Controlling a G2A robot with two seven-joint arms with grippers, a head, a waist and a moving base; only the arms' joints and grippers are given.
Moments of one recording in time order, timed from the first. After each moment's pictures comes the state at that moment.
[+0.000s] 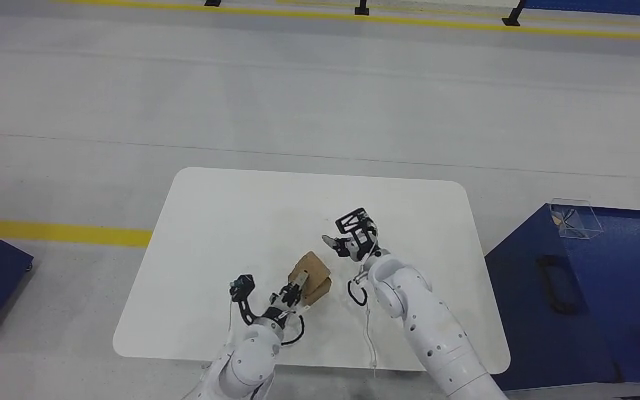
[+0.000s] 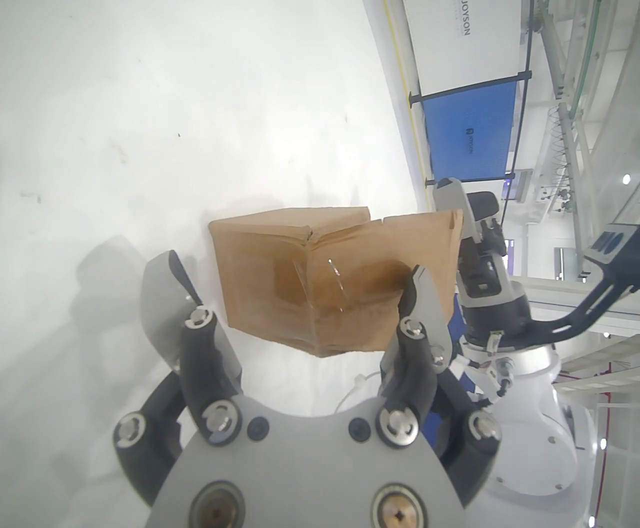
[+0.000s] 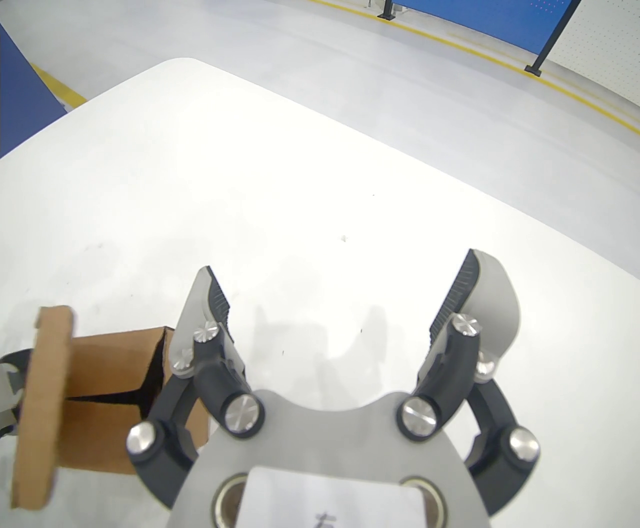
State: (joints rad) left arm 1.40 -1.48 -1.13 -1.51 0.35 0.30 -0.08; right arm -0.98 -1.39 1.09 -1.16 -1.35 -0.13 0.16
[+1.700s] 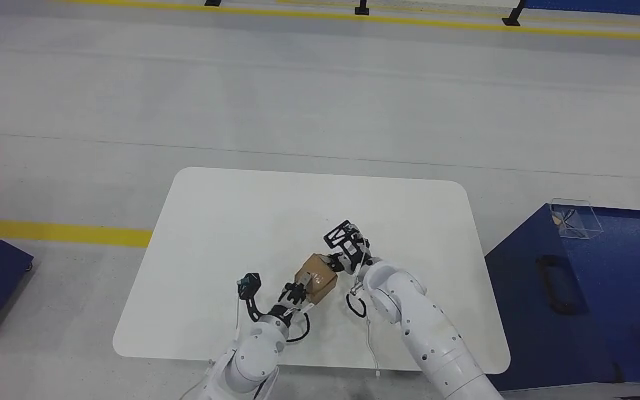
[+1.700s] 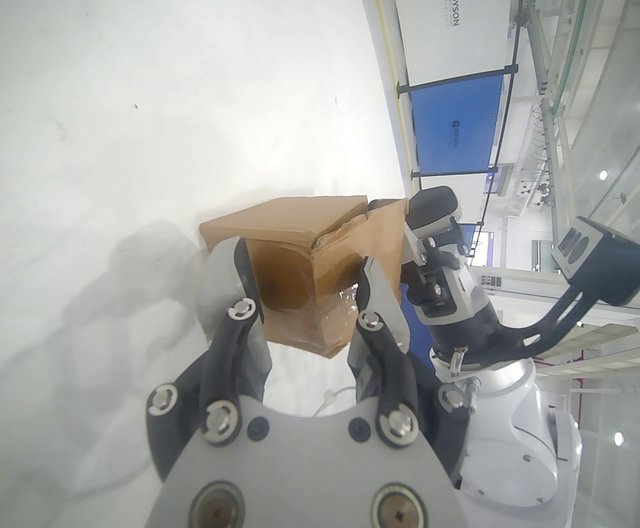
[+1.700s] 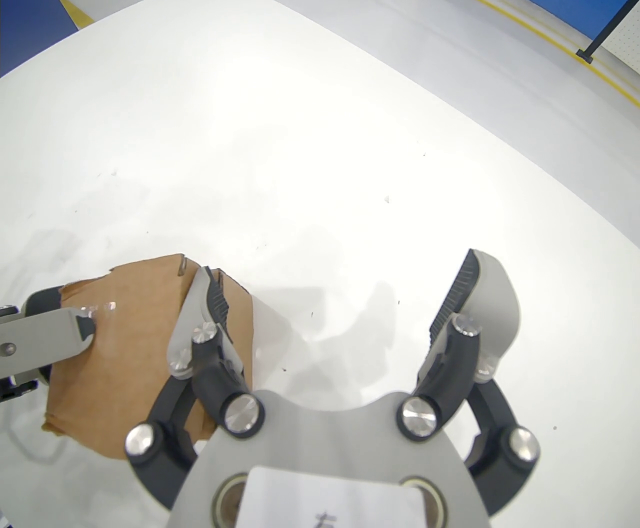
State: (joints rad) left arm 1.37 -1.49 -1.12 -1.45 0.27 0.22 -0.08; right arm -0.98 -1.40 1.06 -1.13 -1.41 -0.21 0.24
